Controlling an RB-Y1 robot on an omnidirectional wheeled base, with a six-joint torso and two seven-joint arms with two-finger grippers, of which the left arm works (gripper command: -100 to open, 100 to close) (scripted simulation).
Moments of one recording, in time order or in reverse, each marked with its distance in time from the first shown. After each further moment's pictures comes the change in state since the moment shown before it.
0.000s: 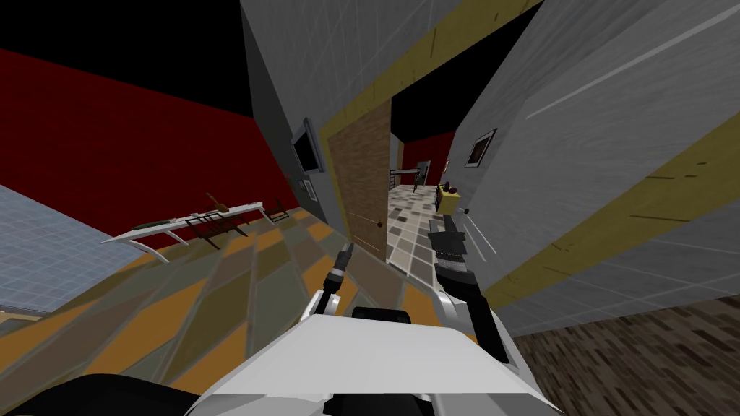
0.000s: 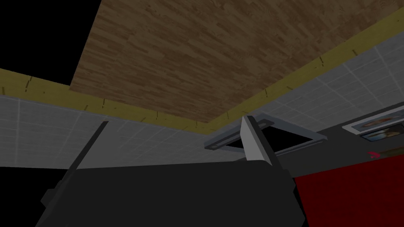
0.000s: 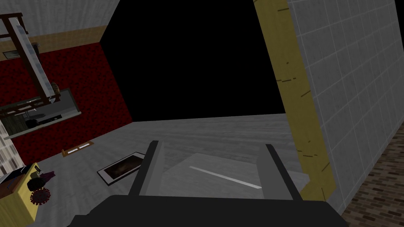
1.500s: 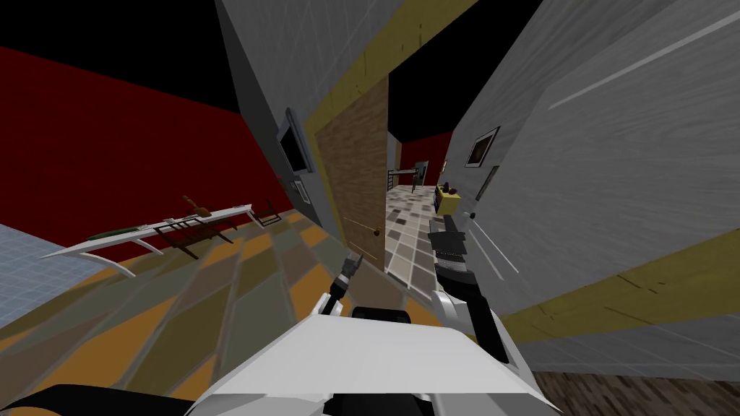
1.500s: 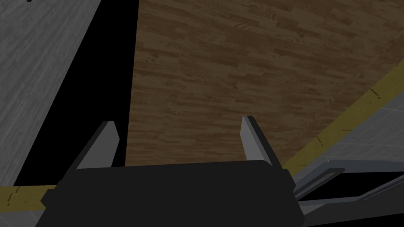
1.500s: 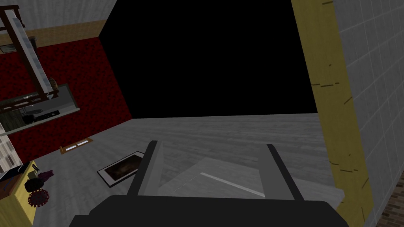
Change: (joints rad) arm -0.108 0.001 -0.010 0.339 -0.162 -0.107 -0.305
